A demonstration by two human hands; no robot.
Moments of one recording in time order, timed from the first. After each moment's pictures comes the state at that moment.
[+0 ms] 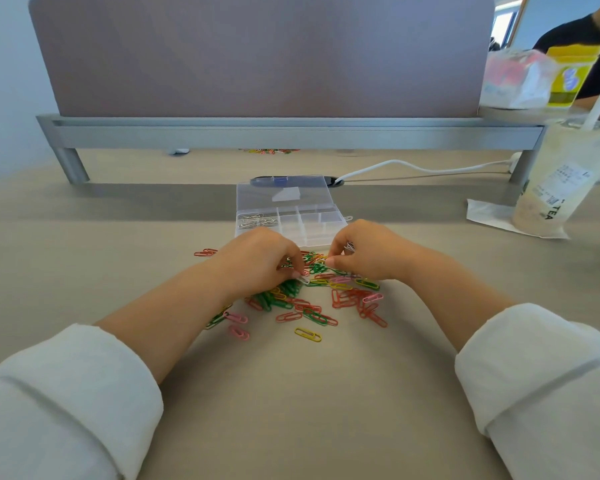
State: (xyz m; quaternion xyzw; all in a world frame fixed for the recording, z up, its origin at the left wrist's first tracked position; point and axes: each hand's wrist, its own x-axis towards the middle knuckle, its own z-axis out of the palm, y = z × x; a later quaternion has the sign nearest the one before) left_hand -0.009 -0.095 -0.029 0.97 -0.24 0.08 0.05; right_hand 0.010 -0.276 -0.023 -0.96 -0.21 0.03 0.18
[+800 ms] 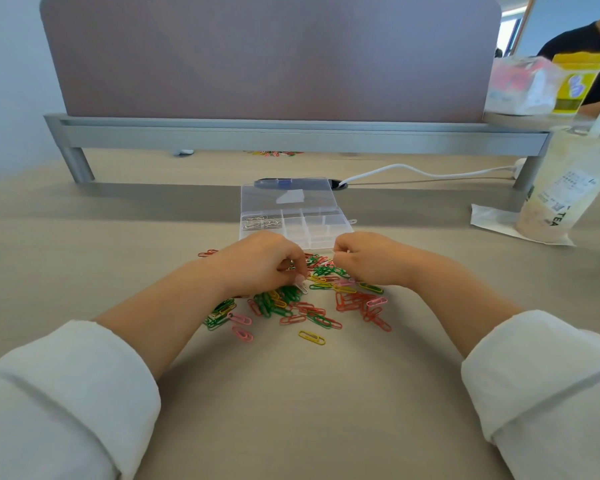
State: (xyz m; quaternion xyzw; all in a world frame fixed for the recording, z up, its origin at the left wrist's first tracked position) left_hand -0.006 -0.088 -0.027 0.96 -0.25 0.01 0.11; right_hand 0.004 -0.269 -0.019 -0.96 -0.20 0.09 0.18
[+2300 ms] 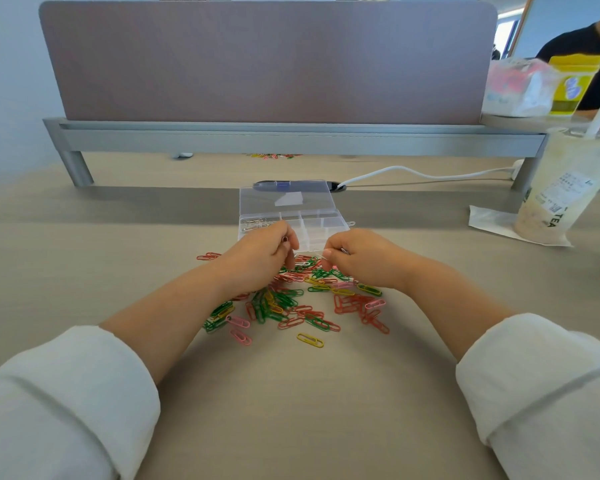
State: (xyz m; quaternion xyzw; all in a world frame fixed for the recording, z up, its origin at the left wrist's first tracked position) left_hand -0.003 -0.092 -0.033 0.94 -0.15 0.03 0.29; right_hand 0.007 -0.269 -0.022 -0.94 -0.24 0.05 0.24
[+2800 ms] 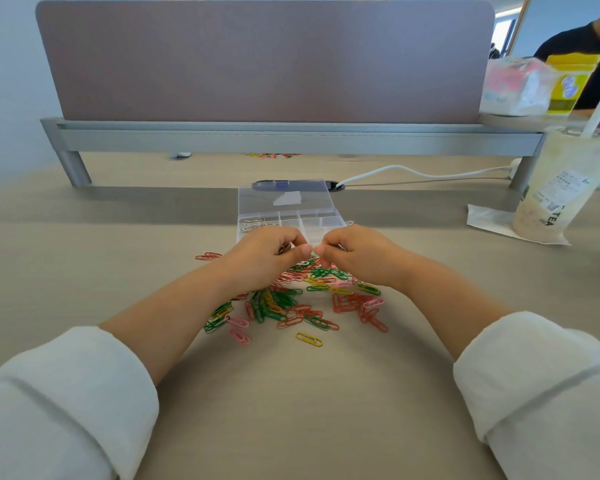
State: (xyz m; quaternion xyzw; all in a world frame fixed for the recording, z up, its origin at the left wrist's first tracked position) left_hand -0.009 -0.097 -0.029 0.94 -0.17 0.04 0.29; right_hand 0.006 -0.268 -0.021 -0.93 -0.26 0.02 0.26
